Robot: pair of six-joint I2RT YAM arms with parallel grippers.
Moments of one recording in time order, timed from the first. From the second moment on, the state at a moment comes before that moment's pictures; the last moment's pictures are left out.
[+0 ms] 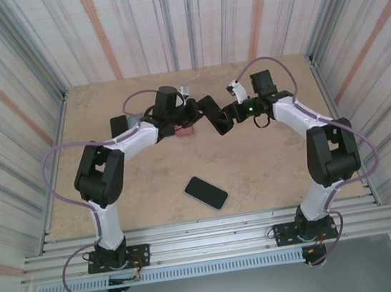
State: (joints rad) left arm -0.53 1.94 1.37 0.09 0.50 -0.93; right arm 0.21 1.71 1.21 -0.33 -0.68 -0.07
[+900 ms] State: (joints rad) left arm -0.46 1.79 1.20 0.43 0.56 -1.18; right arm 0.28 1.38 0.64 0.62 -0.67 0.99
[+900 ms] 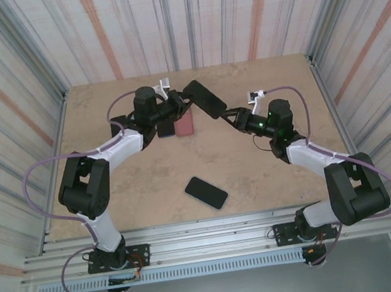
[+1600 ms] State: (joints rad) left arm -0.46 1.79 1.19 0.53 0.55 -1.27; right arm 0.32 1.51 0.64 0.86 -0.66 1.15
